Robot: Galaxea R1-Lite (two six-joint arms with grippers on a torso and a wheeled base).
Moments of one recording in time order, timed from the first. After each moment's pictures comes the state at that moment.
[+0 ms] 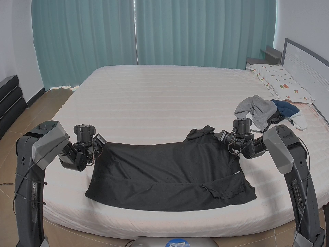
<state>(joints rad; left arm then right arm) -0.06 2.54 -1.28 -0.80 0.11 -0.81 0.15 2.78 -1.84 -0.51 0.06 0.56</state>
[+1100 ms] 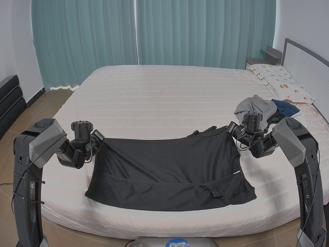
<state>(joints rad) -0.05 2.52 -1.29 -0.82 0.11 -0.82 0.11 2.64 -1.61 -0.76 0.07 0.61</state>
